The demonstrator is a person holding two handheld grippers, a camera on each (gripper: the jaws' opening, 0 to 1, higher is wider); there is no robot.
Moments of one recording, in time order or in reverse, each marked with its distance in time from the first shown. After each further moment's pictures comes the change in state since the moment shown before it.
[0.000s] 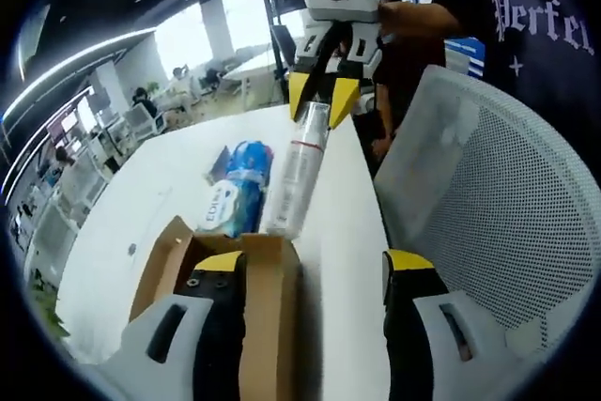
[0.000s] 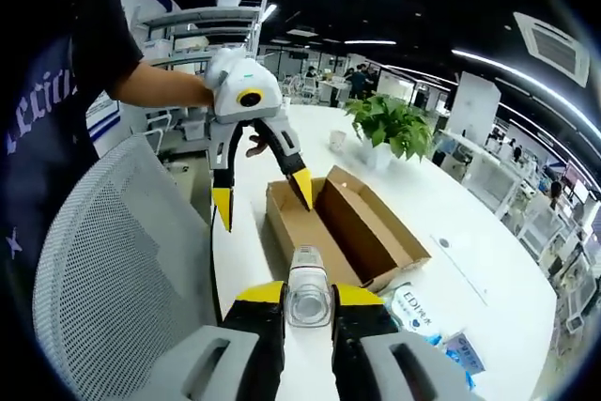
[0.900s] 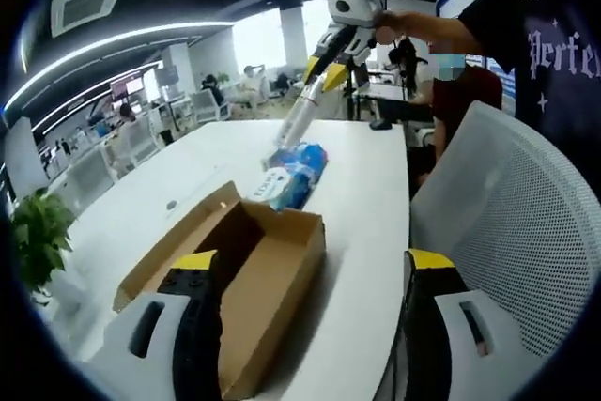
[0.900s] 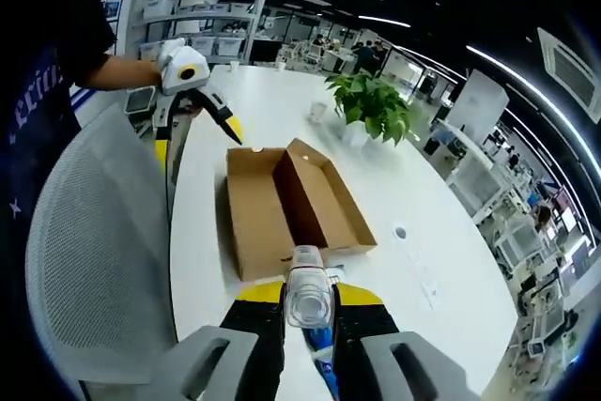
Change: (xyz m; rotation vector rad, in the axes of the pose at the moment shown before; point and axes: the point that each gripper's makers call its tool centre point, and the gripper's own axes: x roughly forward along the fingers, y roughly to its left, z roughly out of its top) left arm -0.048 0.010 -0.029 -0.237 -0.101 0.271; right arm -0.024 -0.099 0.005 -0.136 0.174 -0.050
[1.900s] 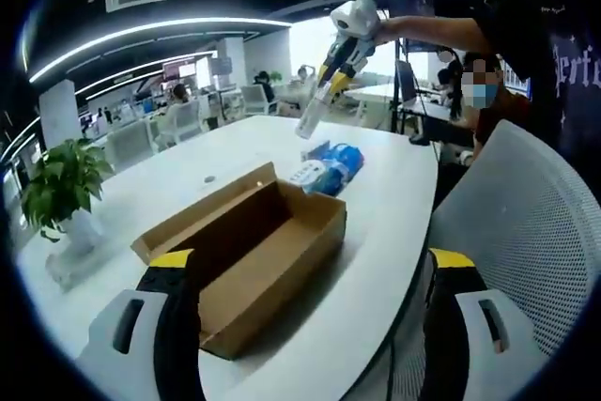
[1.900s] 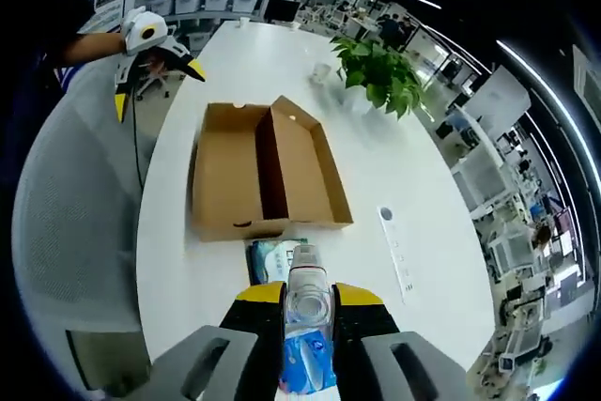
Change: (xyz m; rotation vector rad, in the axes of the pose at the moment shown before) left arm -0.035 0.003 -0.023 -0.149 -0.041 0.191; right arm 0.028 -0.065 -0.015 -0.127 0.190 0.024
